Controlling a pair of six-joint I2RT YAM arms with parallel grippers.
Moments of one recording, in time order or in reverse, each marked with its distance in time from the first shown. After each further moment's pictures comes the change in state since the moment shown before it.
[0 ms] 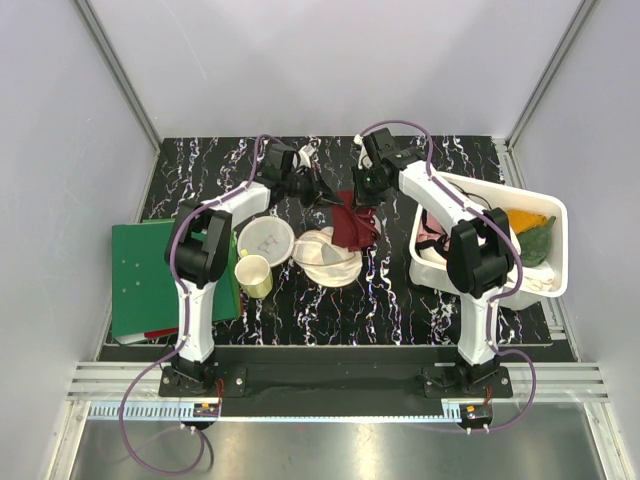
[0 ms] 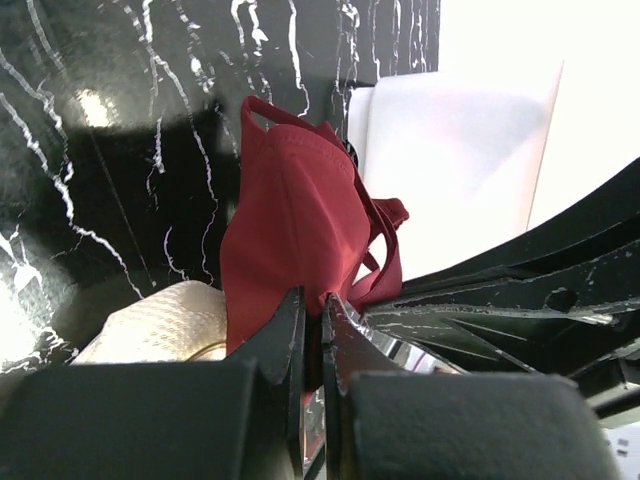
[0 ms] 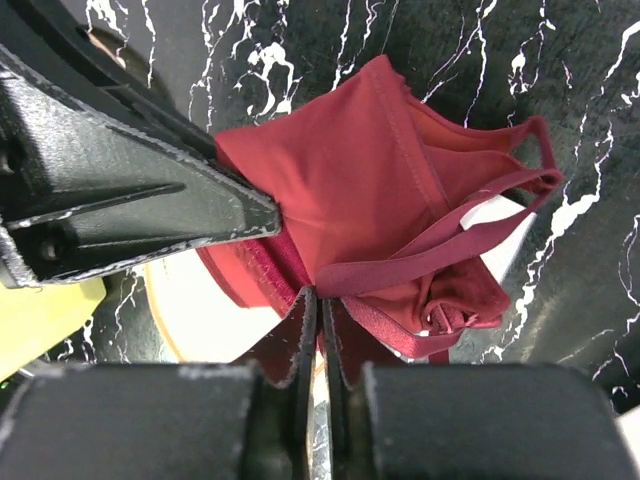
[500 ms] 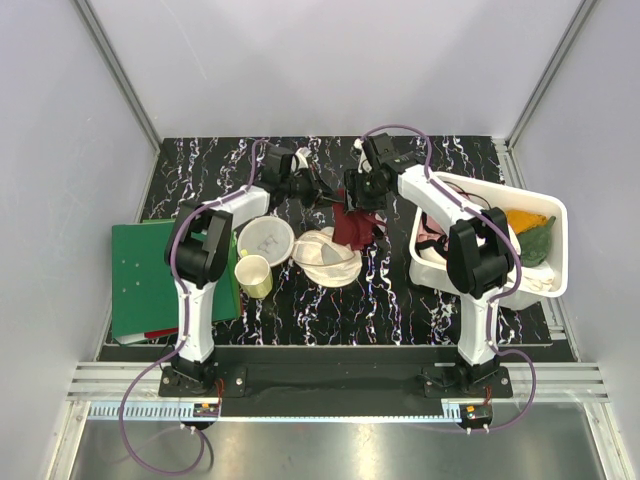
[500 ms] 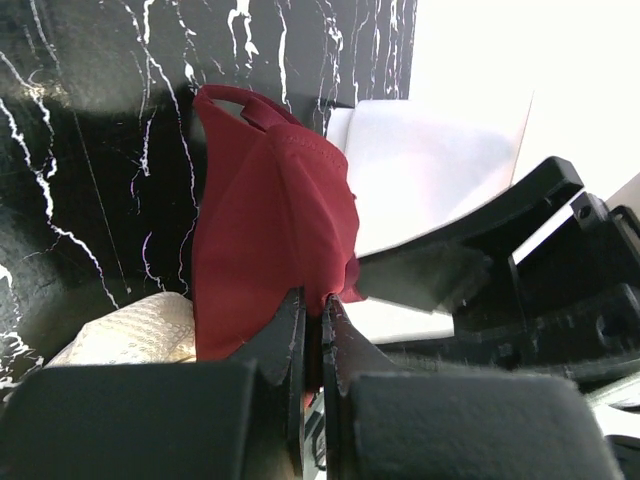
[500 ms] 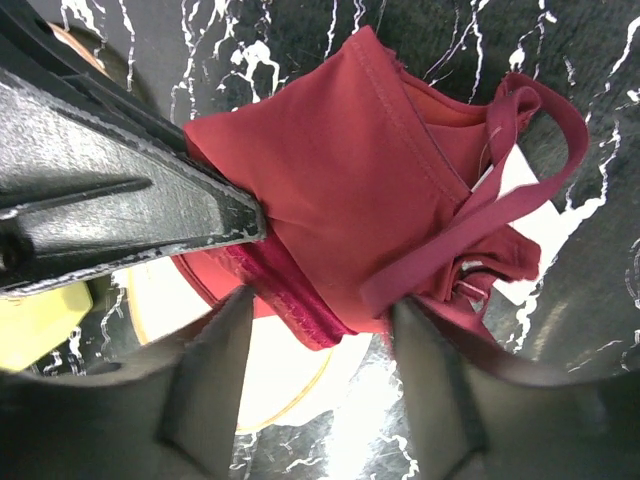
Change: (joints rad) left arm 0.003 -0.001 -0.058 0.123 -0.005 -0.166; right arm 0.002 -0.002 -0.064 0.065 0.006 0.013
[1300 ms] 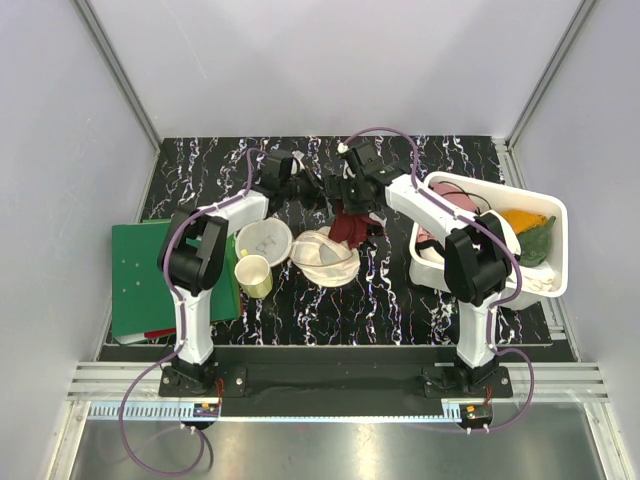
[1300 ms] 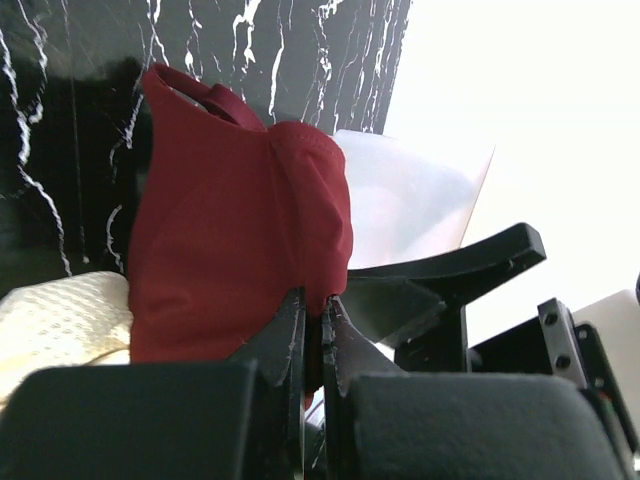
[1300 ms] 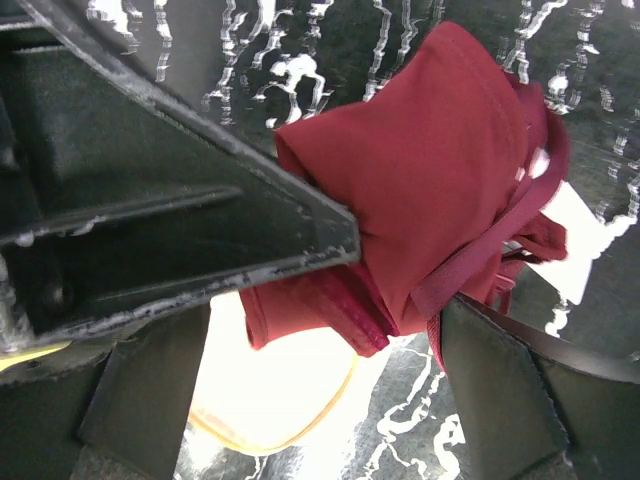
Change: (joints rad) left arm -0.019 -0.081 -0.089 0.042 -0.112 -0.211; right arm 0.100 -0.043 -0.061 0.096 0.112 0.008
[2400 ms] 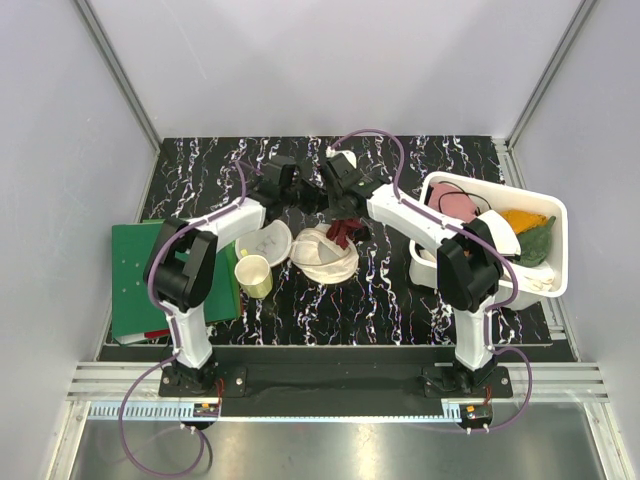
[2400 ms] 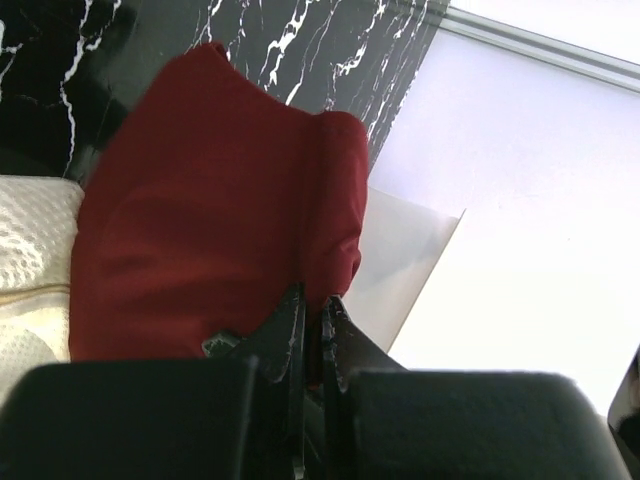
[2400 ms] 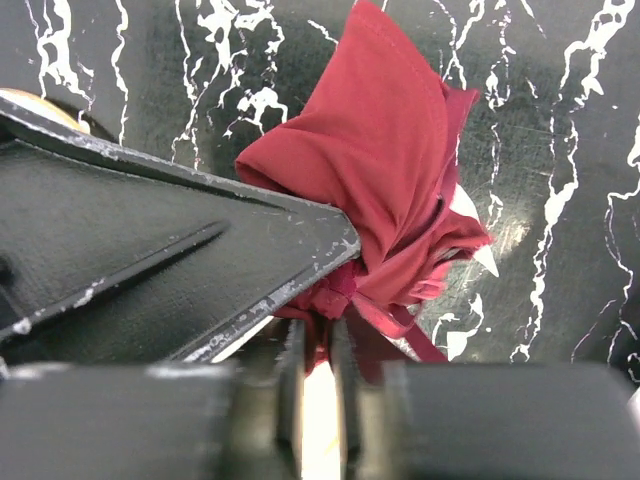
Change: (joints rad) left arm -0.053 -0.148 -0.111 -0.062 -0.246 -0.256; right arm 0.137 0.000 0.016 -0.008 0.378 0.124
